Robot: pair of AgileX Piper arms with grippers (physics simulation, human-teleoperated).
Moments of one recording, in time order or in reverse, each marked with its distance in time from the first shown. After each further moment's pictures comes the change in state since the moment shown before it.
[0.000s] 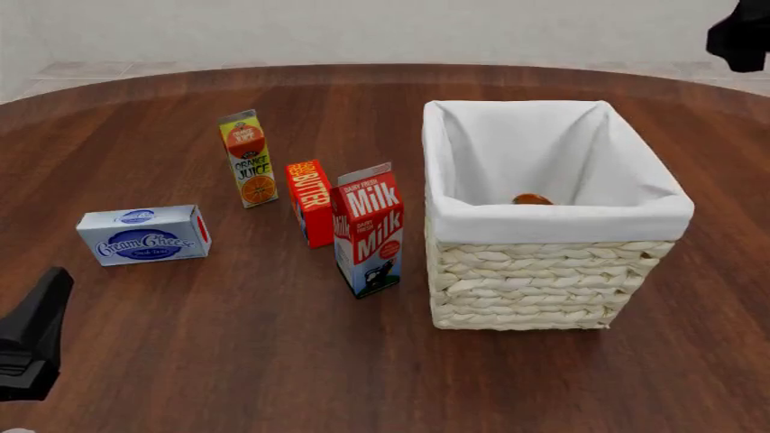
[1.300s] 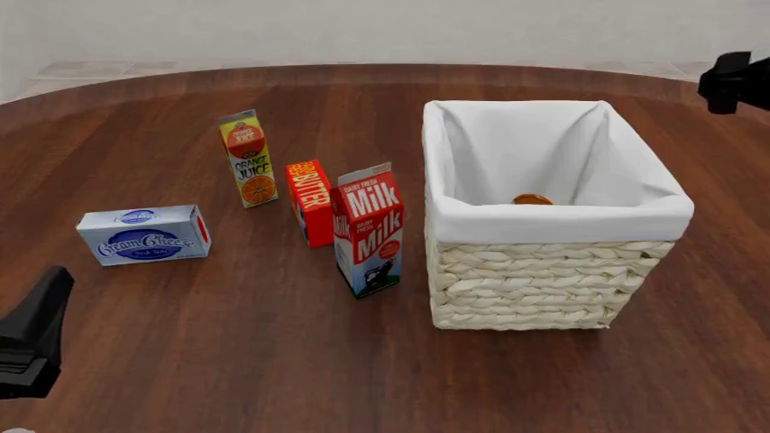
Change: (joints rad) left arm 0.010 0.019 0.000 -0.009 0.011; right arm -0.103 0.158 0.119 -0.264 0.036
